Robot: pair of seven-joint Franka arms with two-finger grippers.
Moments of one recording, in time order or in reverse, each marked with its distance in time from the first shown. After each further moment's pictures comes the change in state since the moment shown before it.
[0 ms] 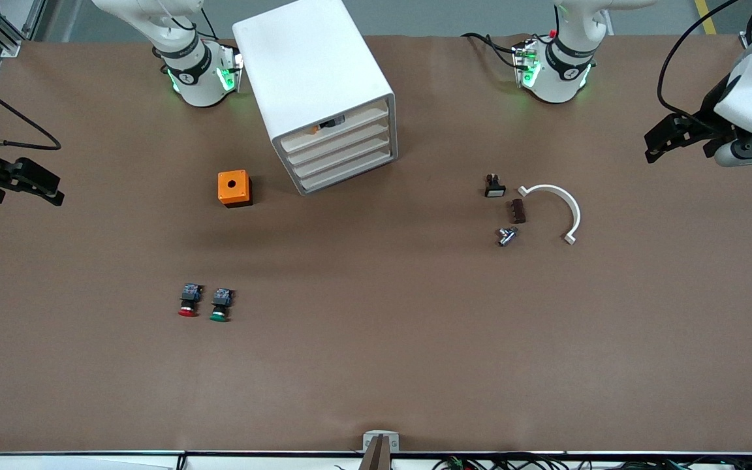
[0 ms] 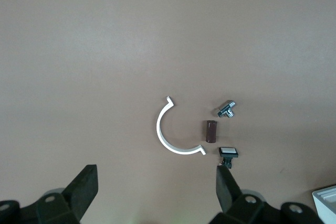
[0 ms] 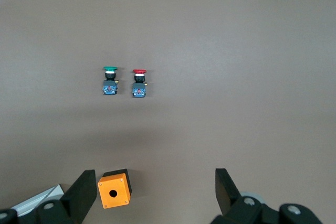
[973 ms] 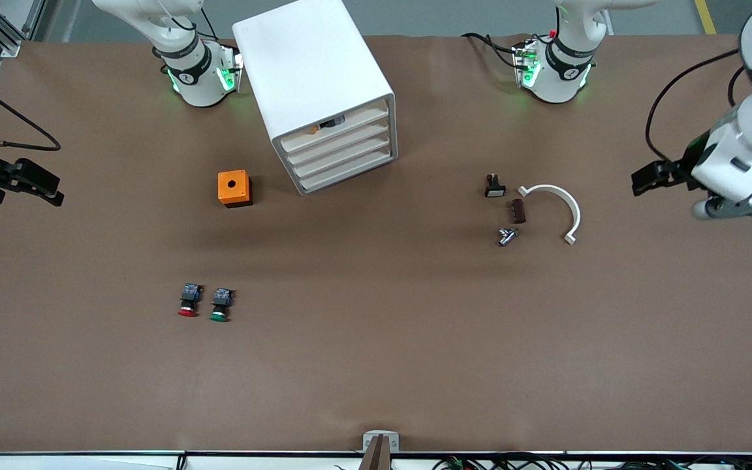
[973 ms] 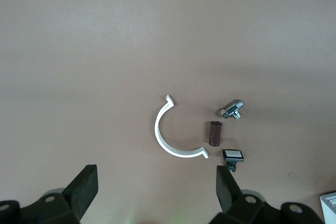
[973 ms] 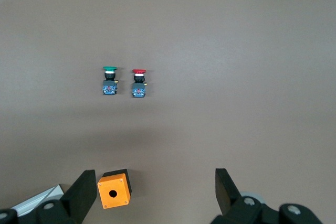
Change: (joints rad) left arm 0.004 0.213 0.006 0.071 0.000 0.007 0.000; right arm -0.001 0.002 -0.001 -0.001 0.007 0.001 0.000
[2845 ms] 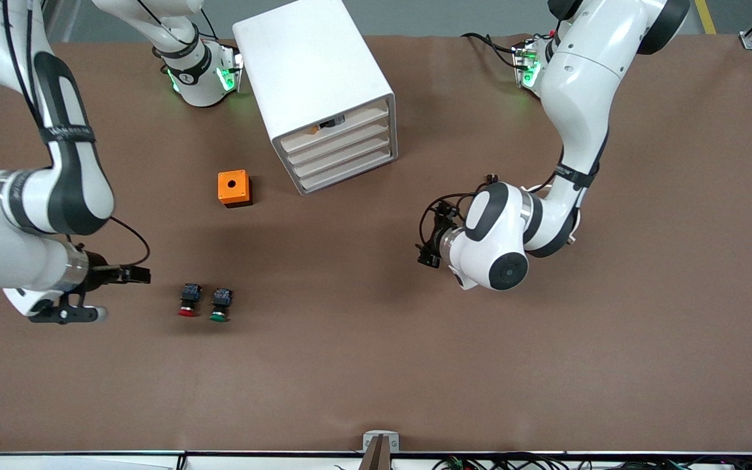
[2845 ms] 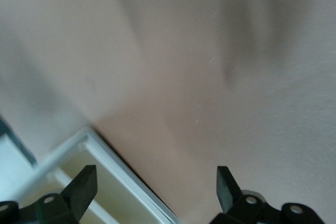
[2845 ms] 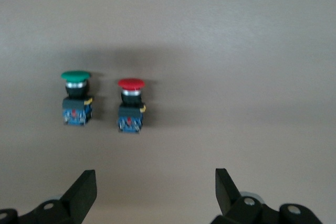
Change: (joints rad) left arm -0.420 0.699 -0.020 0.272 -0.563 0.168 -1.546; right arm 0.011 0.456 -0.001 -0.078 0.034 0.376 -0.037
